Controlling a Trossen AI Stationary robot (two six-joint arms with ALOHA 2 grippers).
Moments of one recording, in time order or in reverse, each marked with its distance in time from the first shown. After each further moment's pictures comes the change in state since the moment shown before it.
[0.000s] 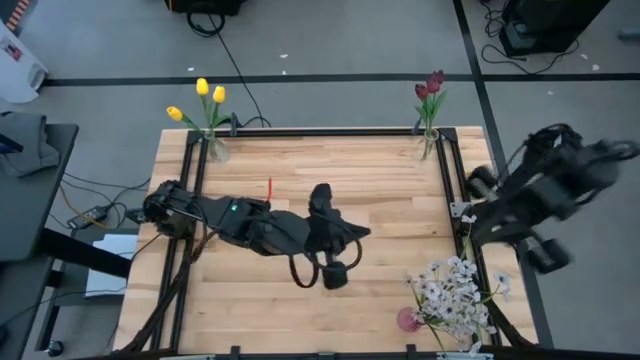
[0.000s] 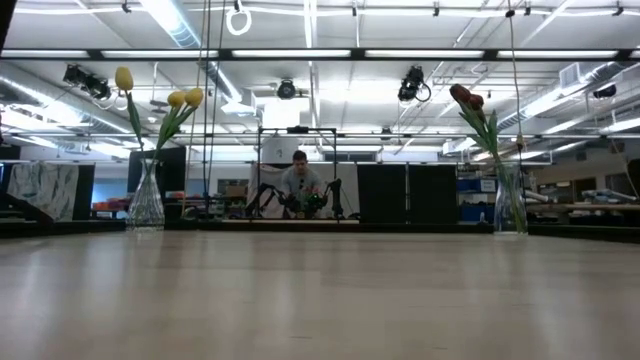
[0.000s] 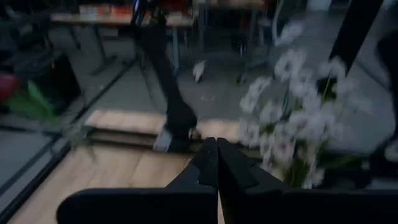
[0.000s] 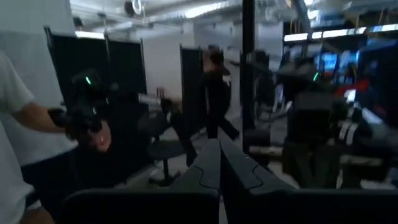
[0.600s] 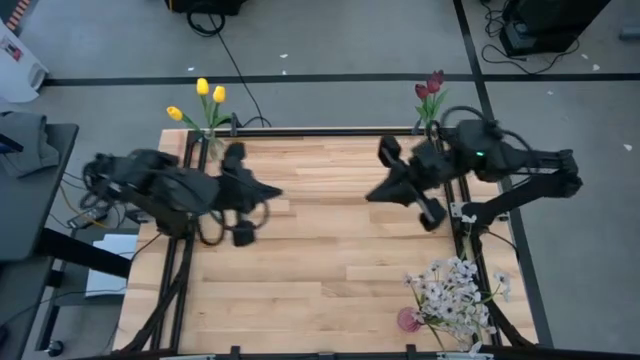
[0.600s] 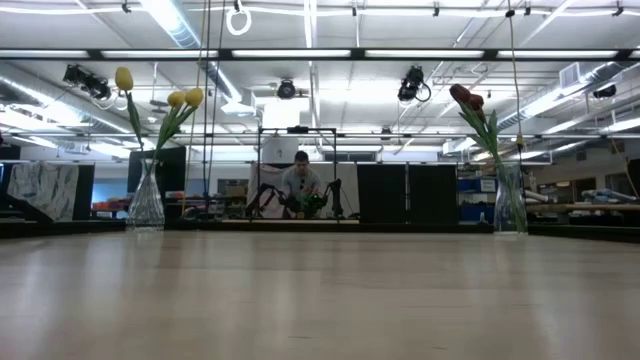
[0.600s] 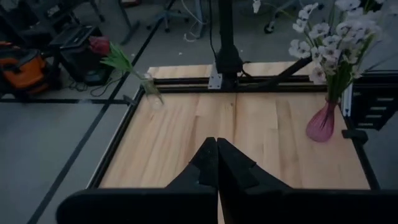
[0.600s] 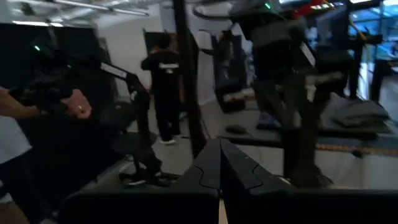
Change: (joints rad) left arm -0.011 -0.451 -0.204 -0.513 -0.049 0.006; right arm -0.749 0.254 -0.001 0.193 -0.632 0.099
